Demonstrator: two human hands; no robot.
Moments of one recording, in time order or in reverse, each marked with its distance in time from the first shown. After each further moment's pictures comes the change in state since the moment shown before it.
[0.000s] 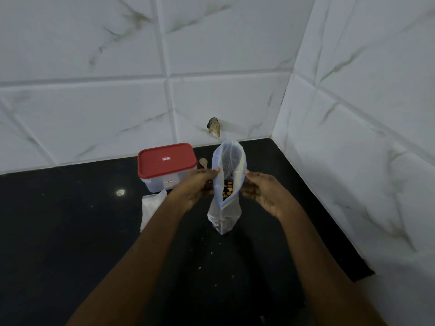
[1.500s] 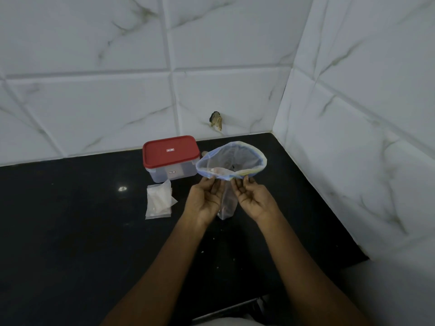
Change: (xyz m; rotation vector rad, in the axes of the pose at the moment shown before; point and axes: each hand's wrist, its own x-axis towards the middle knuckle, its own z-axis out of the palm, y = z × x) left_hand -0.046 -0.050 0.022 -1.043 -0.036 -0.043; right_hand -0.033 0.036 0.037 0.968 -0.019 0.076
